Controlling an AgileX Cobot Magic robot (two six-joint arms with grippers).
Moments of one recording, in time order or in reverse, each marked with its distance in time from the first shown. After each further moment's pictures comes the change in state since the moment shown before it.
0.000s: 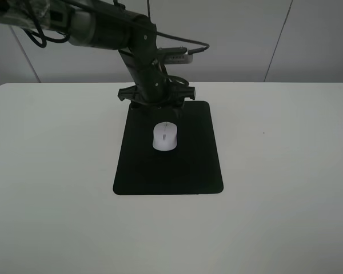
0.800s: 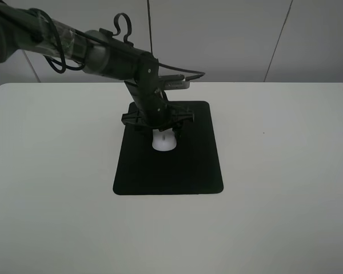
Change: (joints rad) left arm 0.000 0.091 0.074 -0.050 -0.113 -0.022; right arm 0.000 0.000 0.000 0.001 0.000 0.000
